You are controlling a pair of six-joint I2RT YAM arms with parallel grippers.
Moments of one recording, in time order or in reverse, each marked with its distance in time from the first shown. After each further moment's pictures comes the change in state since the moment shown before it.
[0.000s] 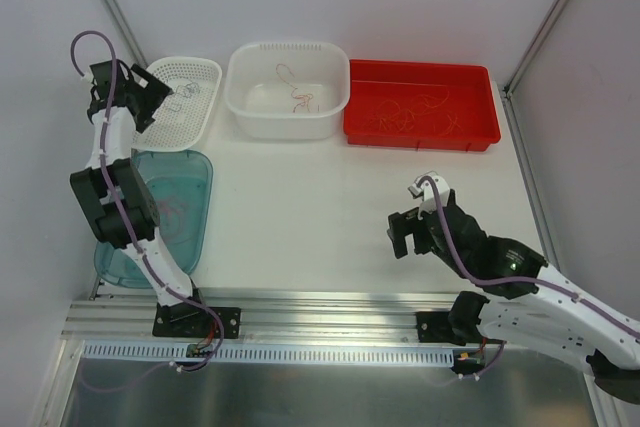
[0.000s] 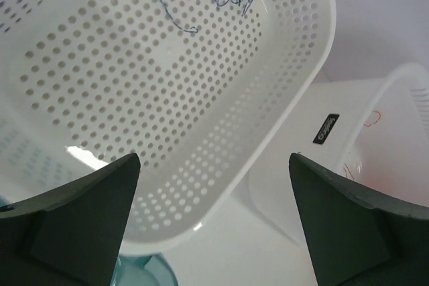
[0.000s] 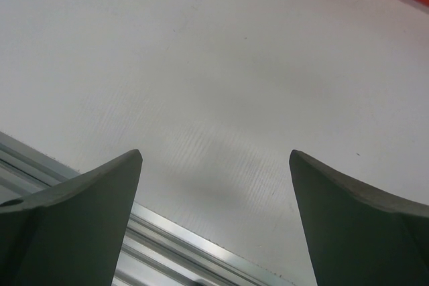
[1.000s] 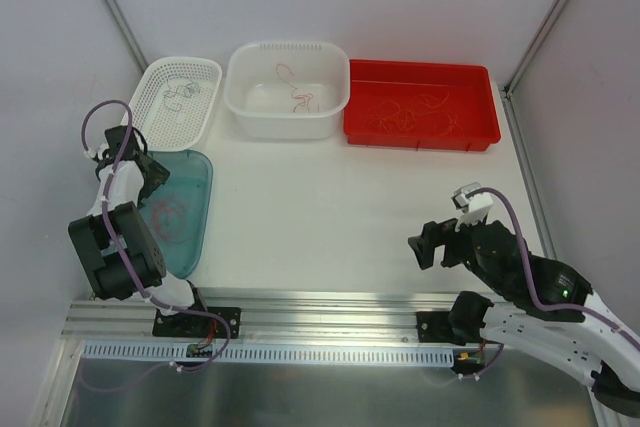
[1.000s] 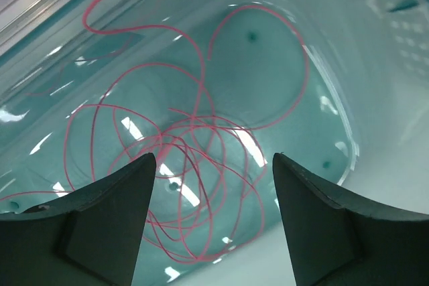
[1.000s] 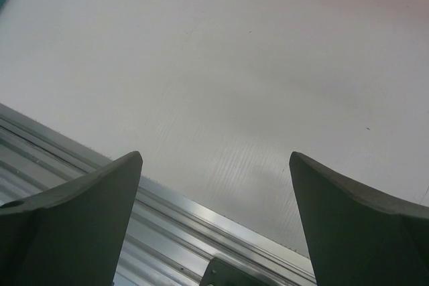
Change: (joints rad) left arm 0.049 -0.447 -0.667 -0.143 -0.392 0.132; right arm 0.000 -0.254 0.032 -0.185 -0.024 0.118
